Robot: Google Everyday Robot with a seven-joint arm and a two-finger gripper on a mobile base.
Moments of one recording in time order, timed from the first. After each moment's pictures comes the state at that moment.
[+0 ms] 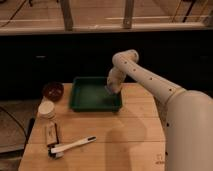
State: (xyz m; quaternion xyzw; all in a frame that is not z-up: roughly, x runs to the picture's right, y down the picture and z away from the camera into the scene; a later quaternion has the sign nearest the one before) arm 0.049 -0.014 0.886 -0.19 -0.19 -0.30 0.92
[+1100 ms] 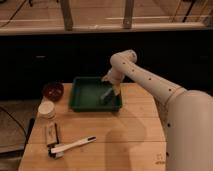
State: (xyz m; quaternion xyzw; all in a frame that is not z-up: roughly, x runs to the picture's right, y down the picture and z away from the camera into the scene) arm 0.041 -0.009 0.879 -0.19 -0.19 -0.31 0.91
